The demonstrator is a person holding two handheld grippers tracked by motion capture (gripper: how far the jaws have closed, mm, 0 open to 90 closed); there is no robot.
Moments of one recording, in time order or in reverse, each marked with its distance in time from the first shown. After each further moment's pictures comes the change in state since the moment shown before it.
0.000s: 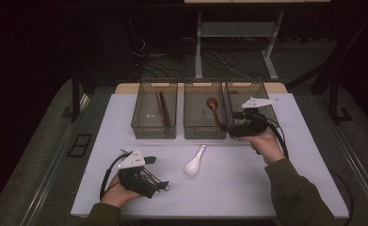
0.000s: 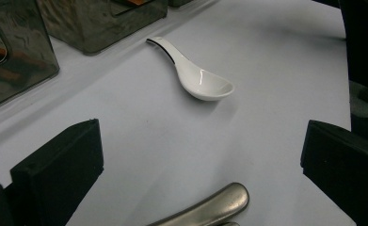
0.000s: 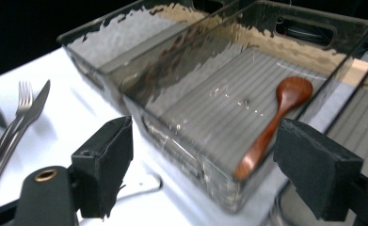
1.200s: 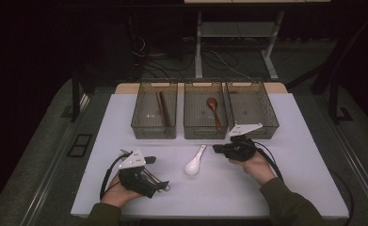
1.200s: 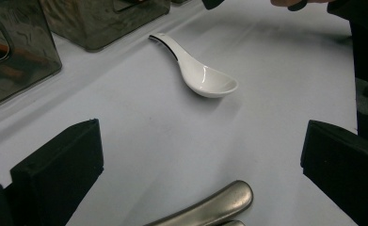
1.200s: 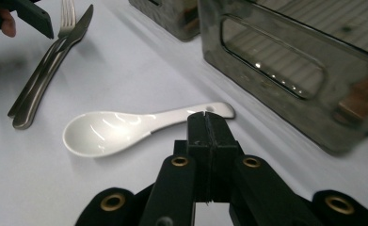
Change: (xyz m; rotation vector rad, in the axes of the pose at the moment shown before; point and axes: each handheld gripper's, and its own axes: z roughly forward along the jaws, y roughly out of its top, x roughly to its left) left arm 0.001 0.000 0.001 0.021 0.010 0.008; right arm 0.040 -0.053 0.032 0.134 0.133 -0.059
